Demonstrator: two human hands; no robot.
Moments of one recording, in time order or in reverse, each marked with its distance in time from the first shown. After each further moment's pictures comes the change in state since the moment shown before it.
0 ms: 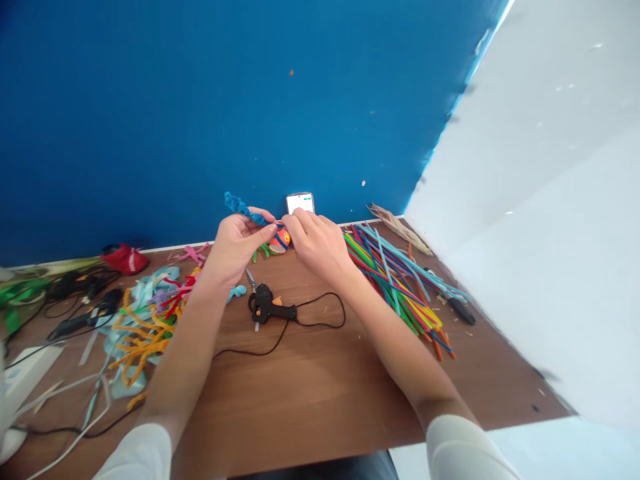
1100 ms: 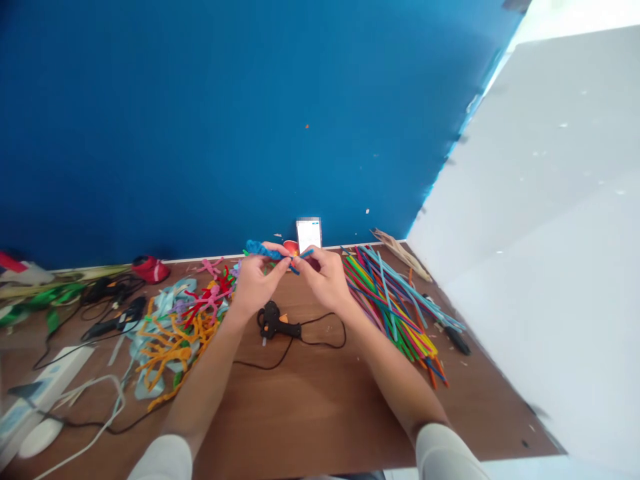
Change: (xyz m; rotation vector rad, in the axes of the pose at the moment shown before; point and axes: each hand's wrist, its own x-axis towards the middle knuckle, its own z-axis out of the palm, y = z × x) left_hand -0.018 0.014 0.009 0.227 0.082 0.152; right_hand 0.004 -0.009 -0.017 0.880 -0.101 0.583
